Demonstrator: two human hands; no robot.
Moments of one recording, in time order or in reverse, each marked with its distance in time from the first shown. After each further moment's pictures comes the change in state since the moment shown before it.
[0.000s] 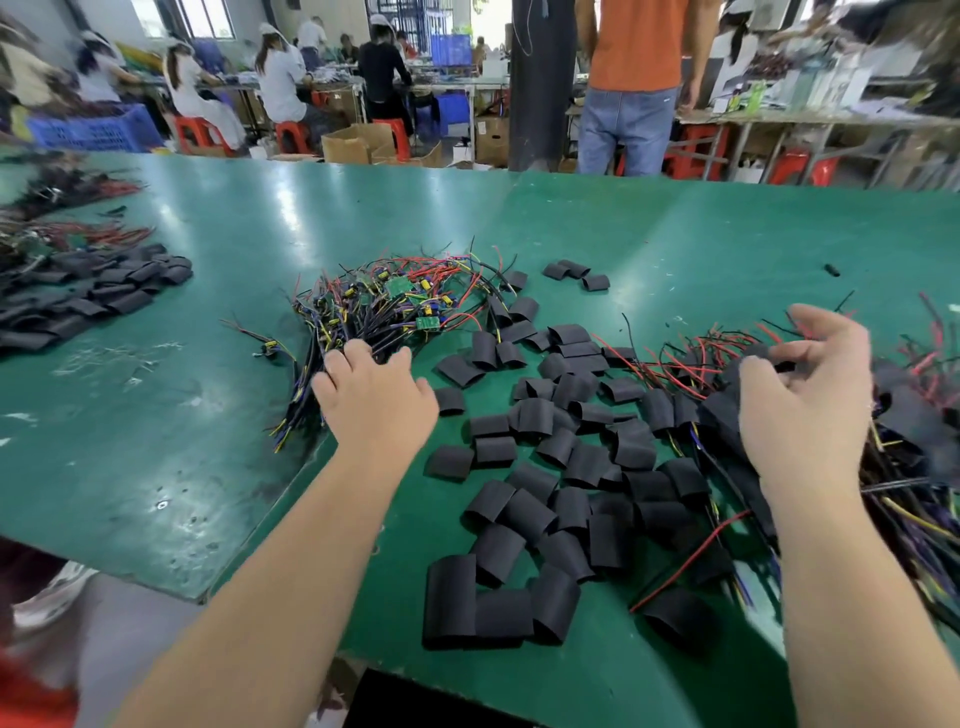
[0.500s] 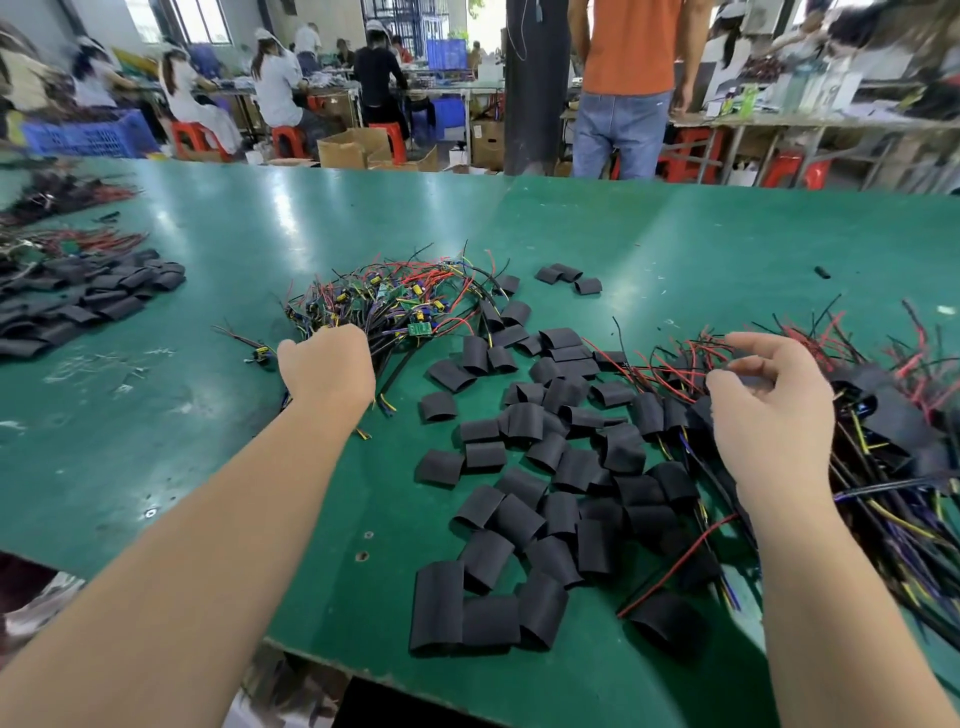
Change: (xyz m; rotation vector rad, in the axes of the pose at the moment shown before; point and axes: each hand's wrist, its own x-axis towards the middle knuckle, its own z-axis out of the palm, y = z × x) left_hand 0.060 -0.024 -0.001 0.174 -0.050 0.068; right_hand -0.003 0.001 0.004 -0.033 -0.078 0.062
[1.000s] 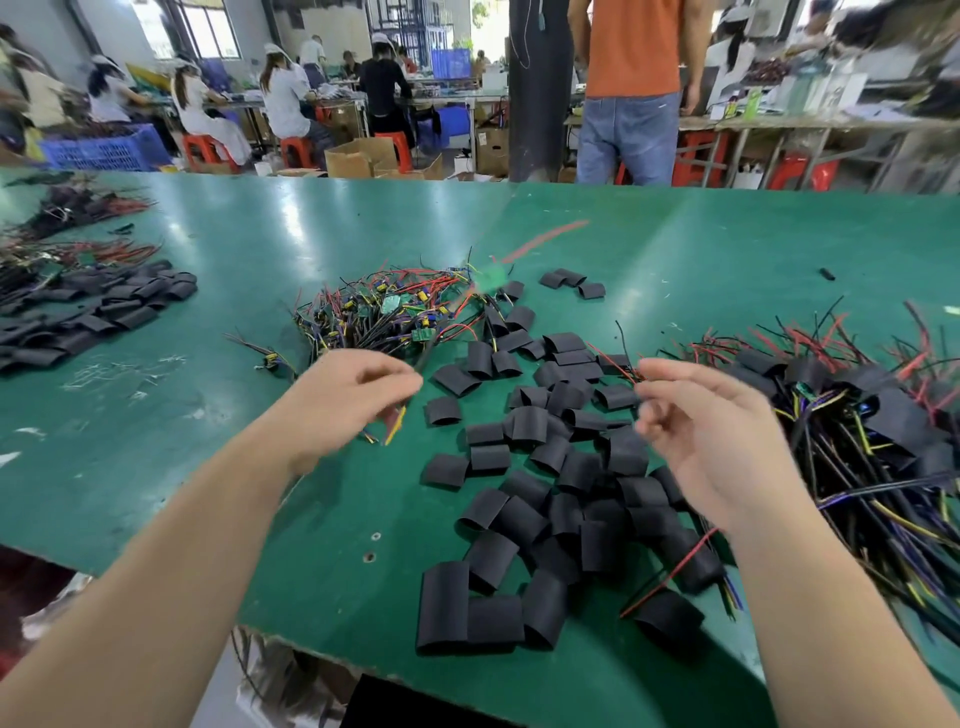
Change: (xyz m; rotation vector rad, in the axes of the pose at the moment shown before) left_hand -0.062 -0.019 -0.058 -1.147 -0.390 0.226; right_hand -0.025 -0.026 0.012 0.731 -0.369 0.454
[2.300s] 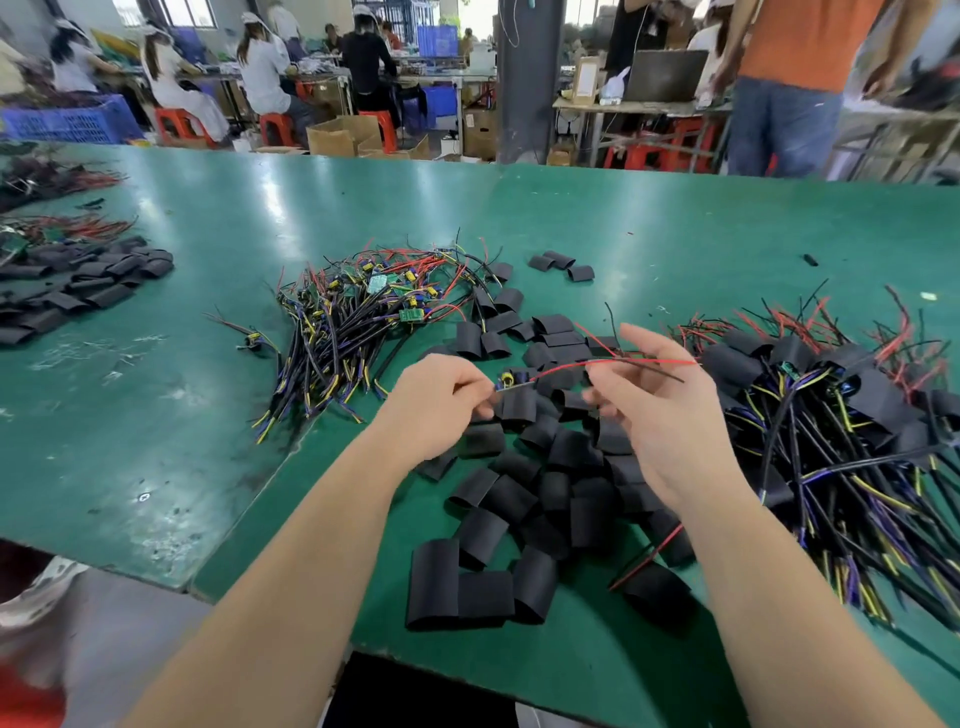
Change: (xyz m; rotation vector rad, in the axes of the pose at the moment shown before) left_hand 0.016 0.010 0.077 0.256 -0.042 0.045; right_hand 0.009 0.028 0.001 -0.206 -0.067 -0.209
